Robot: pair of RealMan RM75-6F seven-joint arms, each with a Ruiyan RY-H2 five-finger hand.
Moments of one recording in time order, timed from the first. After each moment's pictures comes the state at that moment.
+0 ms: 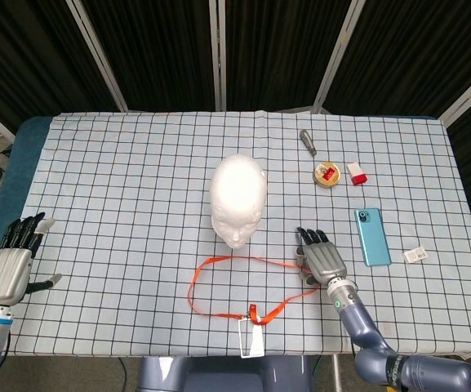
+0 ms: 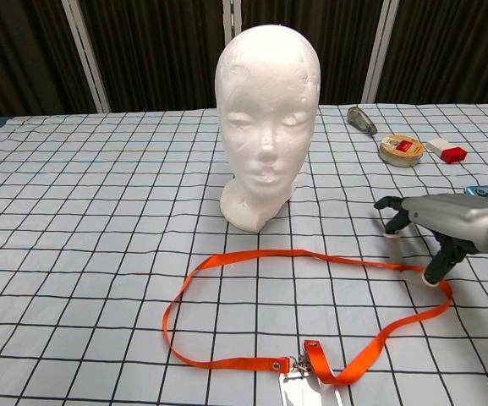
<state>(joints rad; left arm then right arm) -0.18 -1.21 -0.06 -1.63 1.45 1.40 0.11 0.61 -1.55 0.10 -1.57 -0.90 0.98 -0.54</state>
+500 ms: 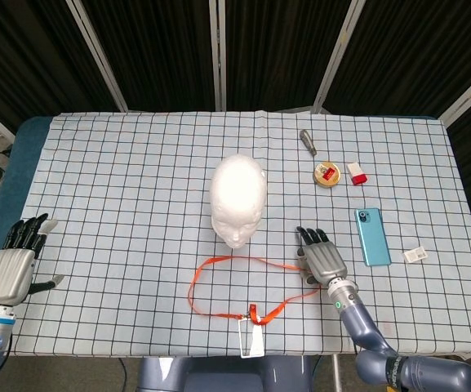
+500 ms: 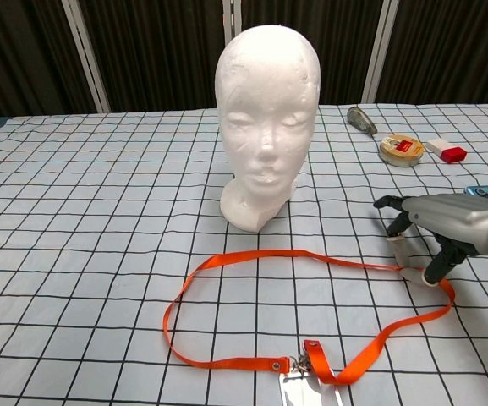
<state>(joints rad) -0.18 -1.22 -0.05 -1.62 1.45 1.39 0.12 0.60 -1.55 0.08 -1.54 -0.96 0.99 -0.51</state>
